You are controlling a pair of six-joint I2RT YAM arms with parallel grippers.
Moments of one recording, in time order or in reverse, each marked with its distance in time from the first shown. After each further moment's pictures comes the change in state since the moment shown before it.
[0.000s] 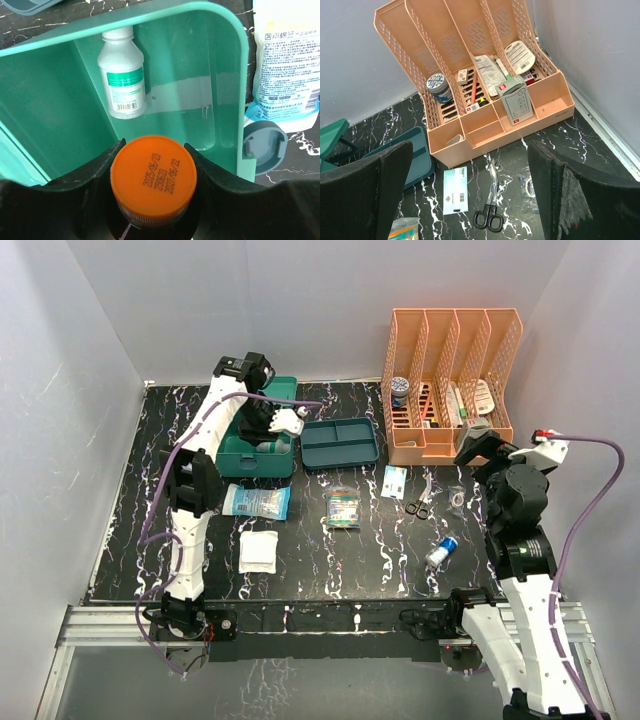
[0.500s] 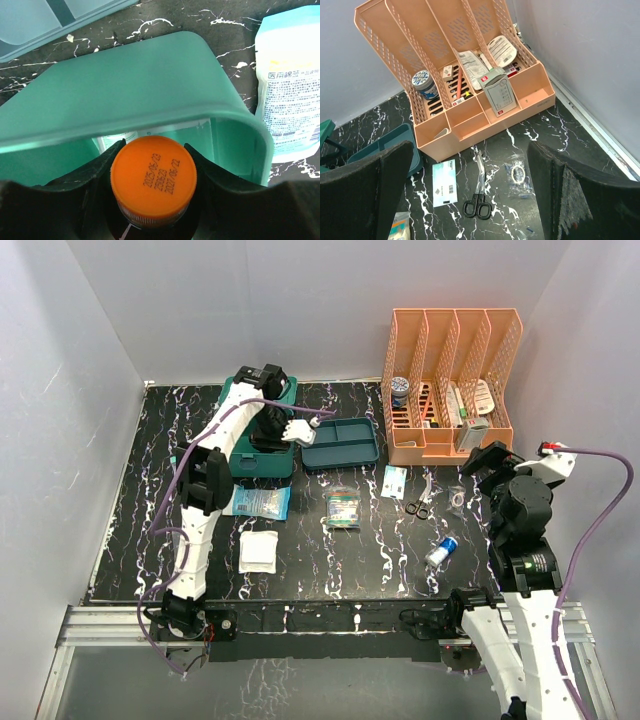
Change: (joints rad) left arm -0.049 0.087 0.003 0.036 -0.014 -0.040; right arm 0.000 -0.077 0.000 -0.114 0.056 0.011
